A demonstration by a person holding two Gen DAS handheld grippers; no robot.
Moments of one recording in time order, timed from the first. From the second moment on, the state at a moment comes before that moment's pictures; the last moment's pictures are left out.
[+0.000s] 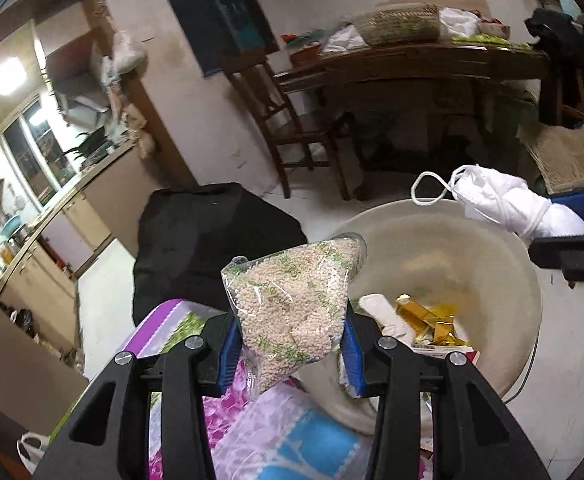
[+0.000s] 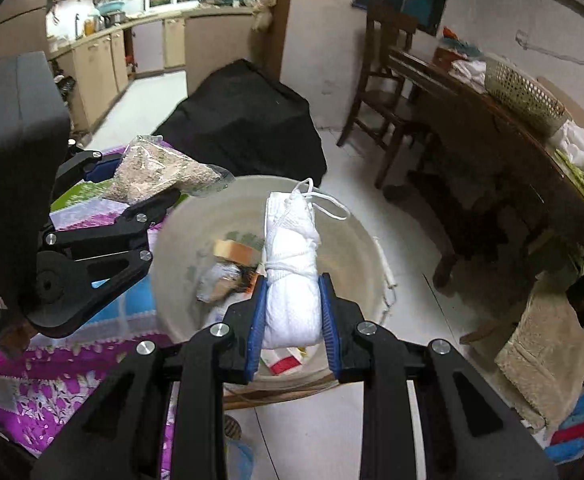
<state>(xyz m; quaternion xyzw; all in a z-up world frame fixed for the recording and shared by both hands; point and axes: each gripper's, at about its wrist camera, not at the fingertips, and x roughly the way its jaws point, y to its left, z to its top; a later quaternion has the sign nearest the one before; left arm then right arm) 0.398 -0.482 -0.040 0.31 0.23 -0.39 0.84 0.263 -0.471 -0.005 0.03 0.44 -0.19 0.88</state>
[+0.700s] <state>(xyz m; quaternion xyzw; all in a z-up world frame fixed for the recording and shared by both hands) 0.442 -0.522 -0.064 0.32 0.29 -0.45 0.79 0.291 -0.516 -0.023 0.09 0.50 -0.20 0.84</state>
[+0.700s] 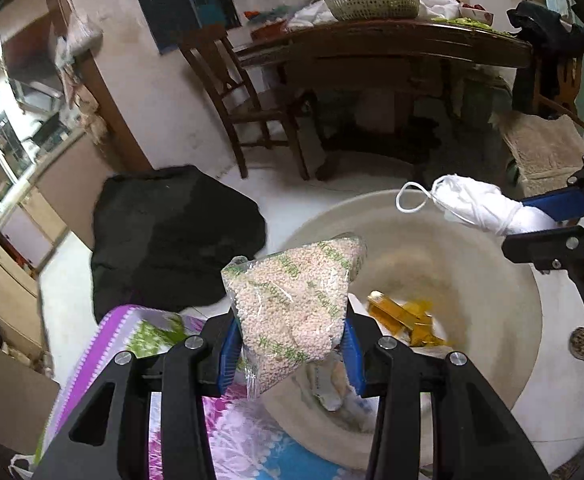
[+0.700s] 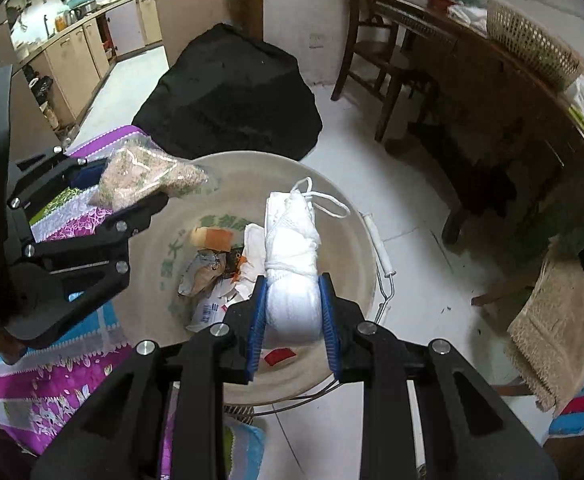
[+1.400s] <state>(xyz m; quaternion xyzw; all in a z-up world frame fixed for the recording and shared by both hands) 0.472 -0.516 -0.085 0.29 0.35 -0.47 0.76 0.298 -0.524 -0.040 0.12 0.51 -0.18 0.83</state>
